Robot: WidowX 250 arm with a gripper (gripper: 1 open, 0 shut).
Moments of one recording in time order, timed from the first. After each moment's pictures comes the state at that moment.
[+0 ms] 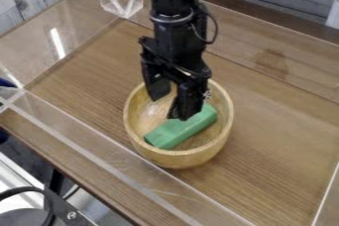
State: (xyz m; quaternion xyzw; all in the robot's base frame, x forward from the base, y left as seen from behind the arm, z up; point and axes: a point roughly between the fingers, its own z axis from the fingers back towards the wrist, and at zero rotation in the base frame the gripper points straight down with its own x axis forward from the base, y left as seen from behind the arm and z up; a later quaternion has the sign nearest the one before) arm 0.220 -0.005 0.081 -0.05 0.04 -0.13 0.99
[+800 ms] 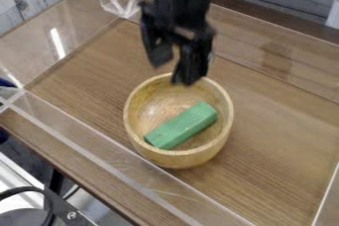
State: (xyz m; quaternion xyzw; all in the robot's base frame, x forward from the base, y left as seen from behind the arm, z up) arm 0.235 0.005 0.136 -0.05 -0.01 -0.10 0.99
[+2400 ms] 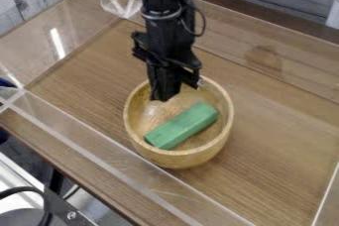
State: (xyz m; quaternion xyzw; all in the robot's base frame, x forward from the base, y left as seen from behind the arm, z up) arm 0.245 0.018 0.071 -0.04 0.00 -0.10 0.99
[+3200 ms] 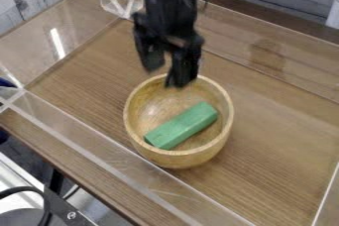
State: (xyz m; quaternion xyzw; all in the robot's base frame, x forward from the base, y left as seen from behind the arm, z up) arm 0.248 0.021 0.117 -0.04 -0.03 -0.09 0.99
